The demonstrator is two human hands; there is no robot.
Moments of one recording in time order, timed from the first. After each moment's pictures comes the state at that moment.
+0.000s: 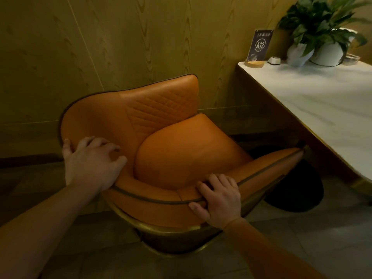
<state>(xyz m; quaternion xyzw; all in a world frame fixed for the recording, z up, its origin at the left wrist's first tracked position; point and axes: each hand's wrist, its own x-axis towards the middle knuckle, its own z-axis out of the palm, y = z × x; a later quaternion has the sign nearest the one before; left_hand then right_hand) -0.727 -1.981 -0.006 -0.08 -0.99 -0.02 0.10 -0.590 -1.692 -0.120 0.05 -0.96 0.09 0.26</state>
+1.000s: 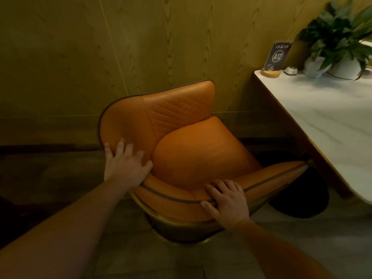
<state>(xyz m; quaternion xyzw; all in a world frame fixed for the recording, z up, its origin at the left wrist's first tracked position) -0.717 -1.983 0.015 -0.09 -0.99 0.04 -0.05 -0.582 -1.697 -0.088 0.04 -0.99 0.09 0.08</state>
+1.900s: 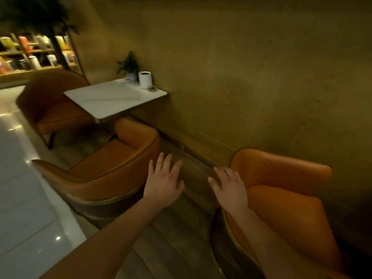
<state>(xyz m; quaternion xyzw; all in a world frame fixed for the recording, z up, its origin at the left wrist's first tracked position) -0.438 -2.155 0.238 0.13 -0.98 -0.04 0.13 -0.553 -1.951 0.214 0.30 -0.92 0.22 0.08</state>
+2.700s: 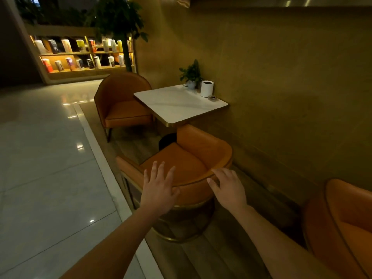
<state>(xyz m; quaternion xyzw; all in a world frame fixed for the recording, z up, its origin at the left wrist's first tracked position) -0.215 -2.483 0.236 0.29 -0.95 -0.07 0.12 -0.390 -2.314 0.234 0.42 -0.88 0.21 0.05</state>
